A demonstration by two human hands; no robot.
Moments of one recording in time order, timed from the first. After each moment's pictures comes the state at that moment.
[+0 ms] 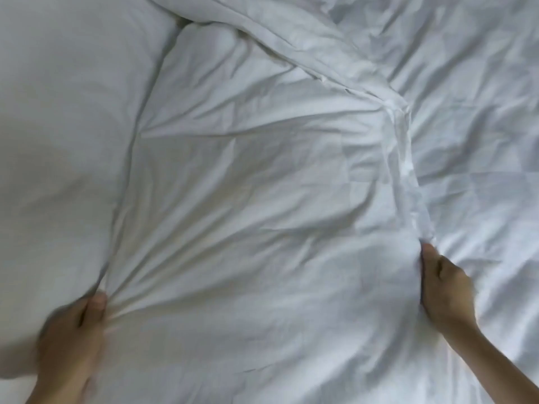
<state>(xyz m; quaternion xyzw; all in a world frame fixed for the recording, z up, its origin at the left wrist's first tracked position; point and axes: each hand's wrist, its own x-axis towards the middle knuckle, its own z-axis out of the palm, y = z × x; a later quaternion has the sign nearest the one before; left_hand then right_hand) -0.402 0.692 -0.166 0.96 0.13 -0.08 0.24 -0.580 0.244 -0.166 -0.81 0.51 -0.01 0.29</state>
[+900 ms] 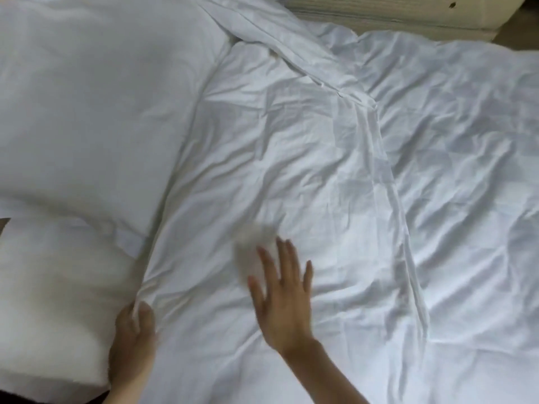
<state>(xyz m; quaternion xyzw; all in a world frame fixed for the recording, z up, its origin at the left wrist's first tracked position) -0.625 0.751 -0.140 0.89 0.25 -0.14 0.35 -0.668 0.532 -0.115 -0.96 0.16 -0.13 0.16</state>
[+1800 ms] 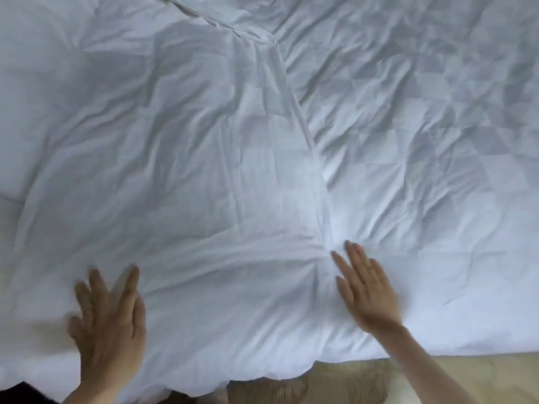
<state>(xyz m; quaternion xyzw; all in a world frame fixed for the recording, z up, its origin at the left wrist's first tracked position) -0.745 0.658 -0.163 0.99 -0.10 -0.07 0.08 -0.937 0.288 -0.217 -0.98 0.18 -0.01 0.04</state>
